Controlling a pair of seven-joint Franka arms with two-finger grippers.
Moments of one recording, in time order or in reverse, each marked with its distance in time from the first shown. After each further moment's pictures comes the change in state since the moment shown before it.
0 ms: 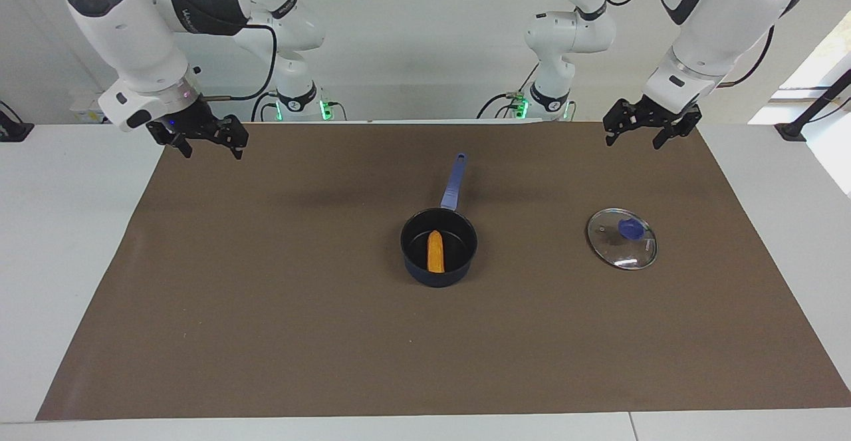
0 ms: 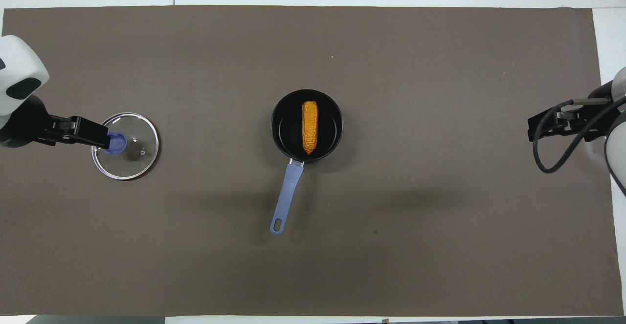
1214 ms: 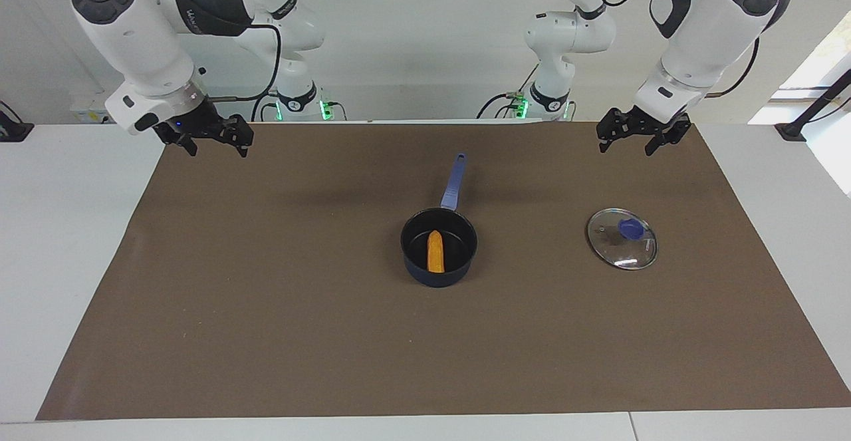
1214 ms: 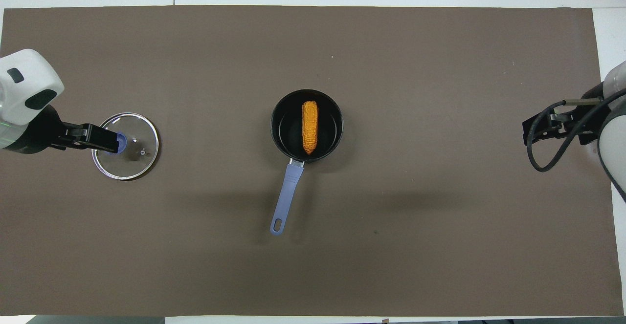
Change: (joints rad) left arm 0.001 -0.030 -0.004 -0.077 0.000 0.066 0.000; right arm -0.013 0.016 0.033 0.024 0.000 -0.054 0.006
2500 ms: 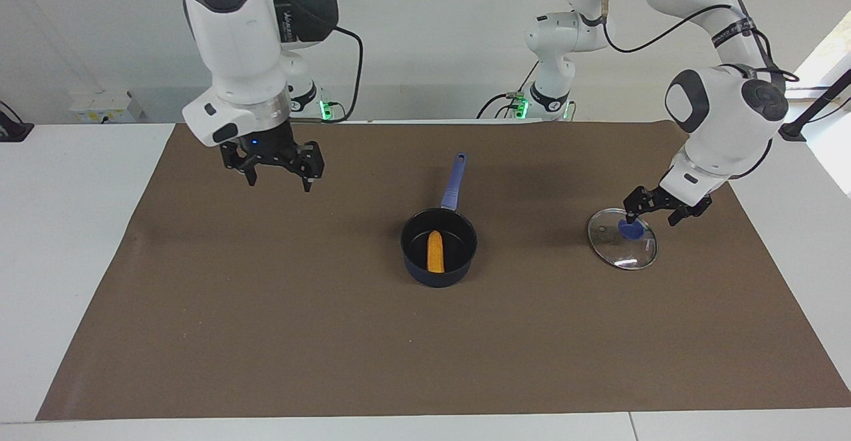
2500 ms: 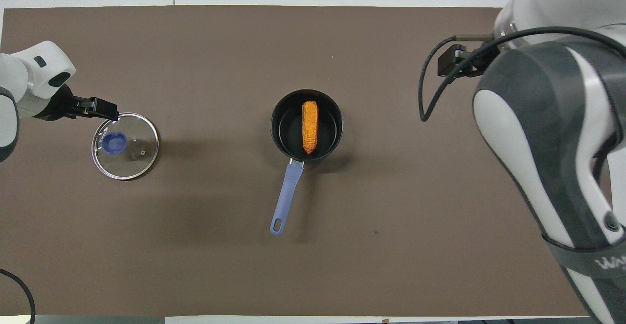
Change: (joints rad) left arm 0.122 0.216 0.006 -0.051 0.000 0.323 0.141; right arm 0.190 0.238 0.026 0.387 -0.062 0.002 0.281
